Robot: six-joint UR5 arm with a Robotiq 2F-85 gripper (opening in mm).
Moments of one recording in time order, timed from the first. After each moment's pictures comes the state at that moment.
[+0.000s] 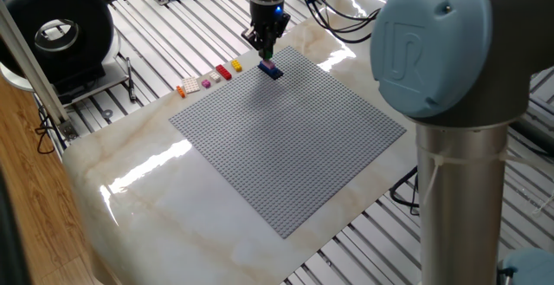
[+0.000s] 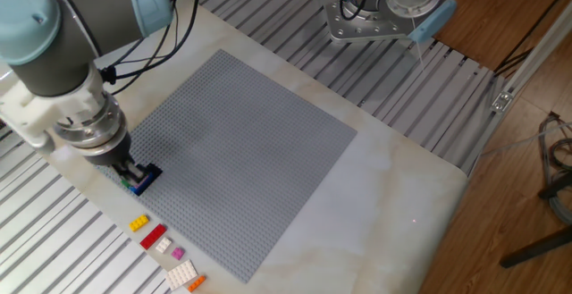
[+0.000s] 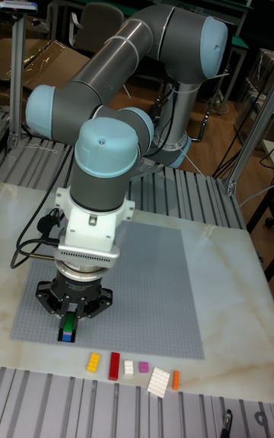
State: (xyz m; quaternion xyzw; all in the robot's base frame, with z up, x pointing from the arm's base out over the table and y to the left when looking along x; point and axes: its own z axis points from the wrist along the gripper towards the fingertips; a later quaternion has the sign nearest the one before) arm 0.693 -0.075 0.035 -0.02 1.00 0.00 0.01
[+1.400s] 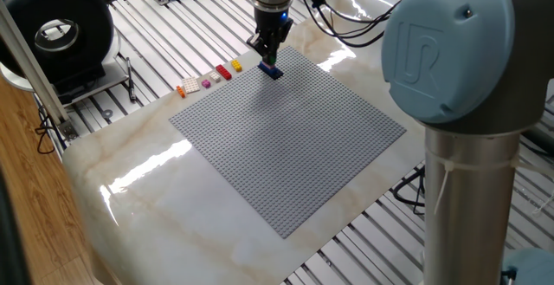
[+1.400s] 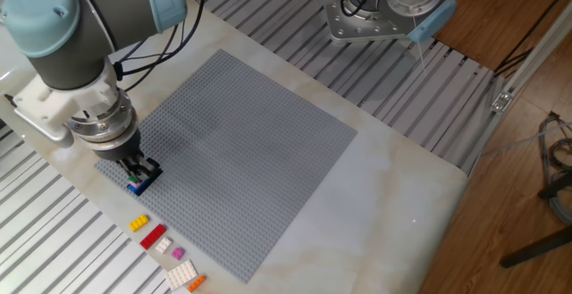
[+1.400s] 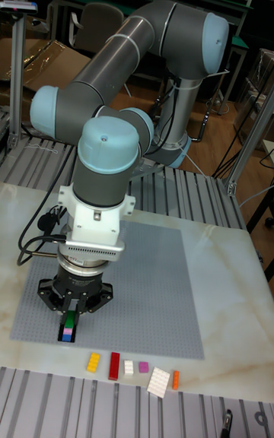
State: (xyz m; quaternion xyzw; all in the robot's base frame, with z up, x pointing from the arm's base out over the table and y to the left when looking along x) arm 0.687 -0.073 0.030 -0.04 1.00 0.00 0.02
